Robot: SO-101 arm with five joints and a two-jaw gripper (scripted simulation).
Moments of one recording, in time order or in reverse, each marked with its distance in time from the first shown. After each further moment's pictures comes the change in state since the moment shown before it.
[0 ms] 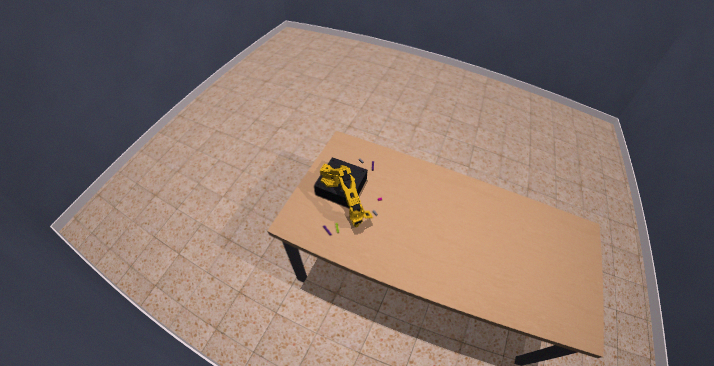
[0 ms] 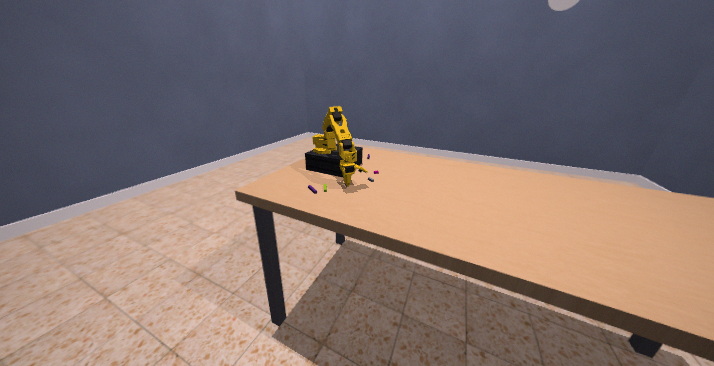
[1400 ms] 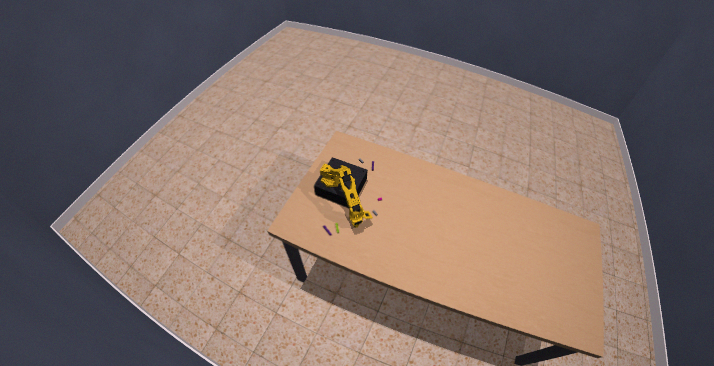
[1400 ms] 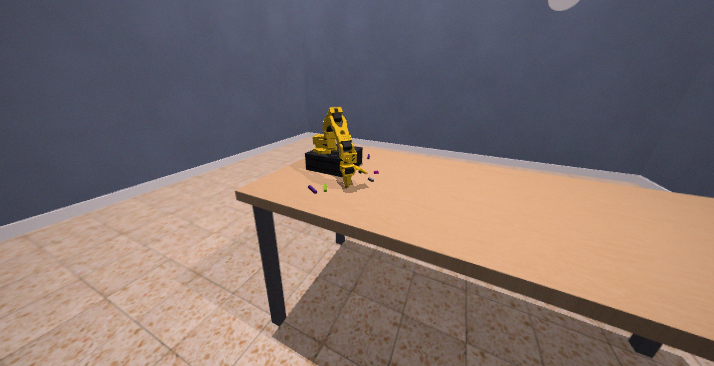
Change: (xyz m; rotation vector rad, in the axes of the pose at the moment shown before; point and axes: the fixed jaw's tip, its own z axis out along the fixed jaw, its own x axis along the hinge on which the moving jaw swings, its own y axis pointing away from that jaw) arm 0.000 0.002 0.006 -0.006 0.000 0.000
